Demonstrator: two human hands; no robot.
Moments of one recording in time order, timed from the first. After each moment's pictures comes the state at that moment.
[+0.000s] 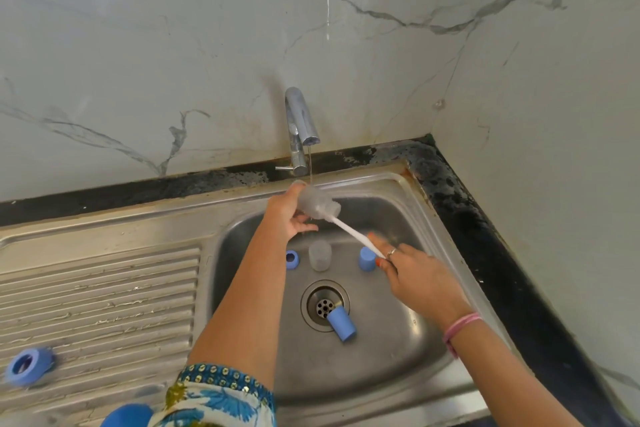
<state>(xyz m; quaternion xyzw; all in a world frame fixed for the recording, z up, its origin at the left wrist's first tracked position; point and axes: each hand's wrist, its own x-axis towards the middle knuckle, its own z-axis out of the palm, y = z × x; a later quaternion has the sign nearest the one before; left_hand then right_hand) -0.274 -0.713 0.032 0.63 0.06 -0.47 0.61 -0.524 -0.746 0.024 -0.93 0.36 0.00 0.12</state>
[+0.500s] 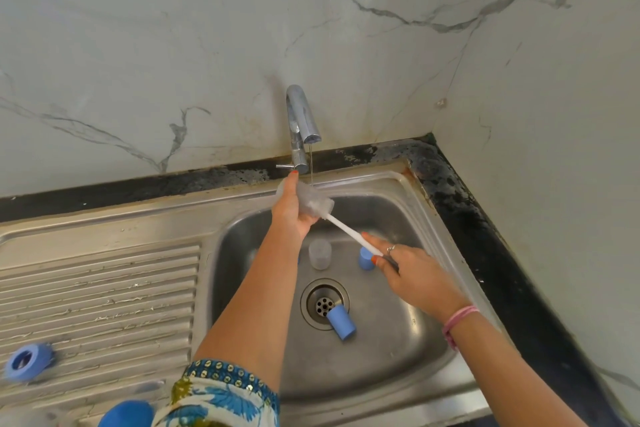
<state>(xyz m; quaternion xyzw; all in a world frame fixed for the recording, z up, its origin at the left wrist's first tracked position) -0.289 -0.717 0.029 0.51 0.14 -0.46 0.71 -0.519 -0.753 0.021 -0.90 0.34 -0.05 0.29</state>
